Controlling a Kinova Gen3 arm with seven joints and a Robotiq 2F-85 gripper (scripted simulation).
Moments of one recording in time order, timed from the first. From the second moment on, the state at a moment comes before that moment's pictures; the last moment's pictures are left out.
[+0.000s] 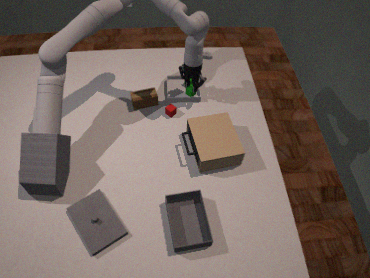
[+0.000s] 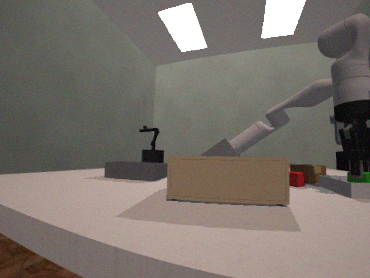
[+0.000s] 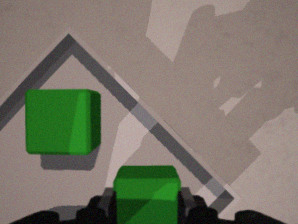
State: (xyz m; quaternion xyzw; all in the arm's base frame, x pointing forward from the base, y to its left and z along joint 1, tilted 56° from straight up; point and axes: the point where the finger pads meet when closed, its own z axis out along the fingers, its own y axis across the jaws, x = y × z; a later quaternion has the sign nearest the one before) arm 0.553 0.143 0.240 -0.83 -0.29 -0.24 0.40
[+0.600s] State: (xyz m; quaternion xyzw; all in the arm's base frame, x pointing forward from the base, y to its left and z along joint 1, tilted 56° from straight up) arm 0.553 0.143 0.240 -0.83 -0.29 -0.24 0.40
